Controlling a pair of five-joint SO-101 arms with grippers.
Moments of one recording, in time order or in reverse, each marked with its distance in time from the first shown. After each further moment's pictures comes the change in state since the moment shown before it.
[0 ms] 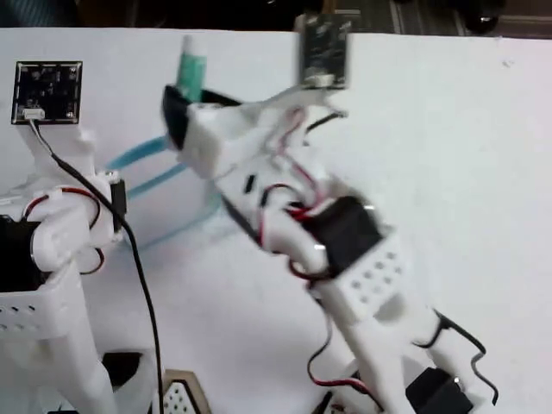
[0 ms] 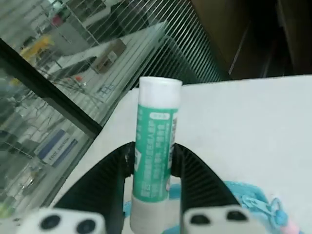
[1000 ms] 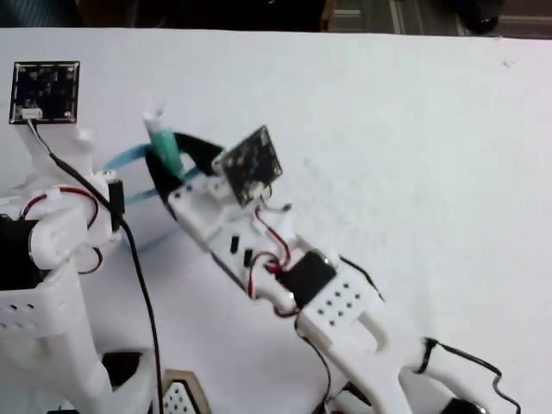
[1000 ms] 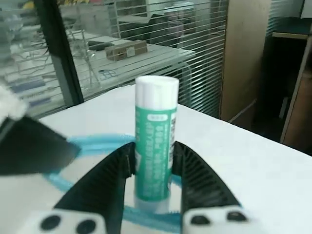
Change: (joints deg) left arm -0.2 0.0 0.1 0.1 0.2; right arm -6.2 -9.6 49.1 -43.3 30.9
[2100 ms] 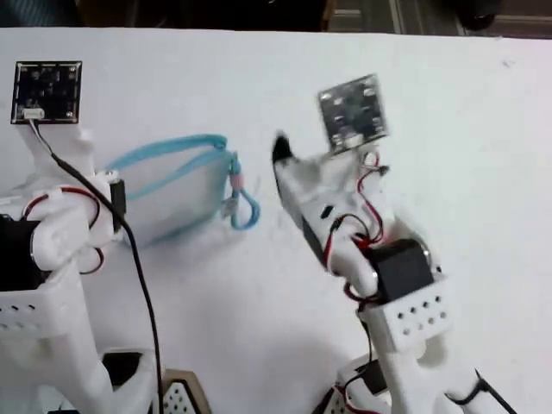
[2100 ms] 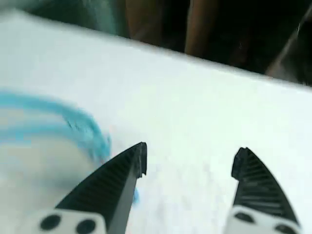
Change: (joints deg) left arm 0.1 0.0 0.0 0.0 -0.1; right arm 23.6 -12.2 -17.5 50.2 5.4
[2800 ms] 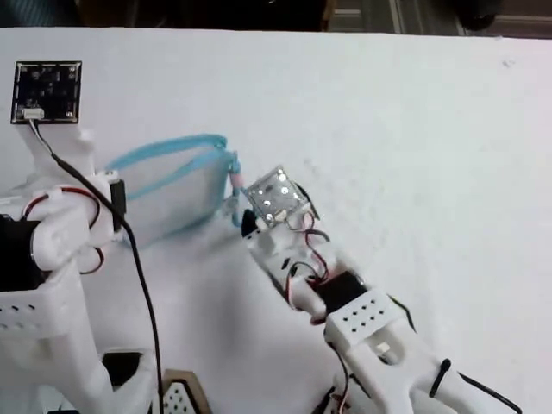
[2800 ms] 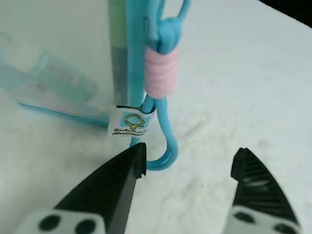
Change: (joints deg) left arm 0.0 0.0 0.0 0.0 0.0; right arm -9.1 1.2 38.8 -38.2 6.2
